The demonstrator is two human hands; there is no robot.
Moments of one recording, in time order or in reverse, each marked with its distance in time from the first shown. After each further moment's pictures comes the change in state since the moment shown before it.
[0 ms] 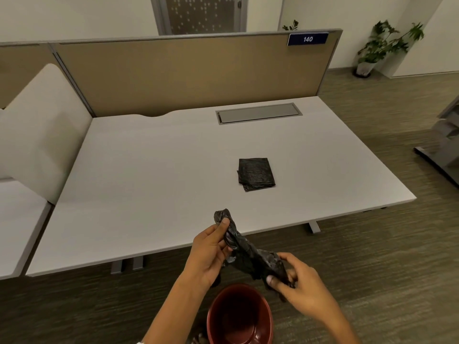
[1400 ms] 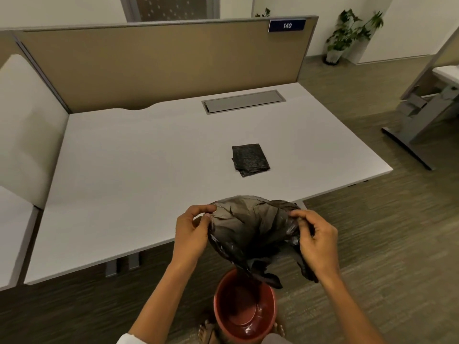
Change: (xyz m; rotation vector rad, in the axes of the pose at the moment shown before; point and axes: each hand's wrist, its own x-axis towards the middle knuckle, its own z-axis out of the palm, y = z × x) left_hand -0.011 0.034 -0.064 0.595 0.071 0.411; right_hand -0.004 -0.047 0.024 -0.003 0.795 -0.313
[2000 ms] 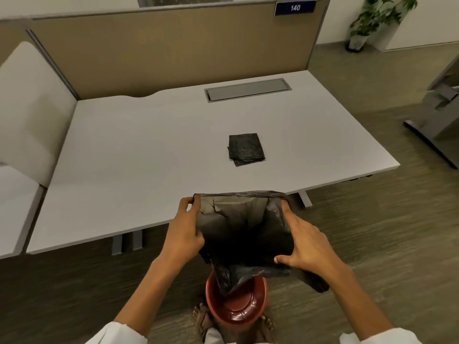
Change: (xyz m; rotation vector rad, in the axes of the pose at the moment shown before) left_hand -0.029 -0.016 0.035 0.971 -0.132 0.204; right_hand 0.008 0.068 -0.045 -0.569 -0.720 -0.080
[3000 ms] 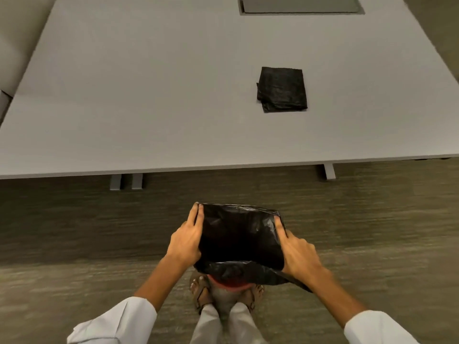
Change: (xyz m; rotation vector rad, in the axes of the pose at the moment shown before) left_hand -0.007 -0.143 0.197 0.321 -0.329 -0.200; right_hand 0.053 0.069 0.211 -0.247 -0.420 -0.041
